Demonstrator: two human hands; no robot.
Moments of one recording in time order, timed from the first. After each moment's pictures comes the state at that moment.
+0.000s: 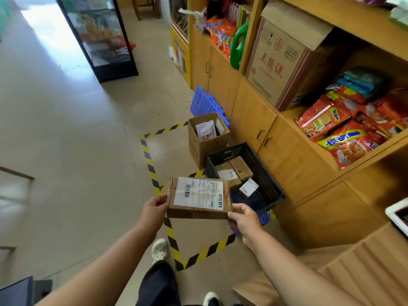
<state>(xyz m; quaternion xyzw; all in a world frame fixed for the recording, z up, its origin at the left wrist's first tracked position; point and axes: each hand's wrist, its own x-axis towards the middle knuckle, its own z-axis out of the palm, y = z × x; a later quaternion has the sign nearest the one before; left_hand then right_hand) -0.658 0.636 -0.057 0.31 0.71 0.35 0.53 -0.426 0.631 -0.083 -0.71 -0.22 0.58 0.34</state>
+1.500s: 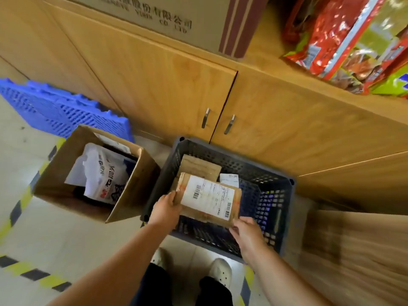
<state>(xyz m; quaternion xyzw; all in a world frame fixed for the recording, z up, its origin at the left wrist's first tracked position) -0.429 1.176 -0.438 0.69 0.51 -0.17 0.48 -0.321 1.000 -0.443 -0.68 0.33 0.42 0.50</state>
